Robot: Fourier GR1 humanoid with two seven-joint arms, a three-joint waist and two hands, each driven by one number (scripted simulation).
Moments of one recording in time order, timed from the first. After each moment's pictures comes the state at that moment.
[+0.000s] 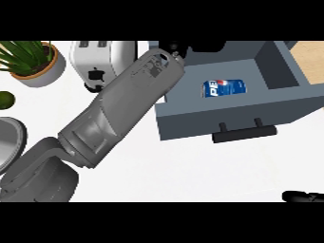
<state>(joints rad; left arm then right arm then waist) -1.45 0.00 -0.61 -0.36 0.51 0.70 -0.02 0.11 -0.07 -0.24 -2.12 -0.09 0.18 0.16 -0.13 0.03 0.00</state>
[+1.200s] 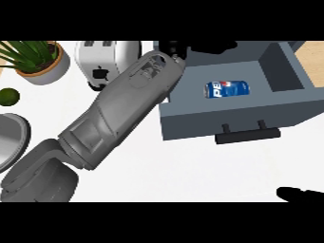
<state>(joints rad) -1.42 0.00 -0.60 -0.40 0.67 0.80 -0.11 0.06 -0.19 -0.16 -2.21 0.22 0.19 0.05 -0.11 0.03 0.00</state>
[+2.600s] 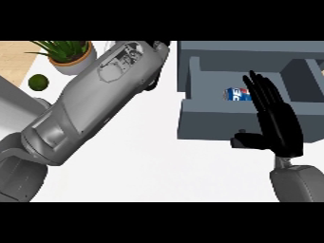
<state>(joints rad) -1.38 0.15 -0.62 -0.64 0.63 0.82 0.07 -0.20 -0.18 0.08 -1.55 1.05 -0.17 -0.04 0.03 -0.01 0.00</state>
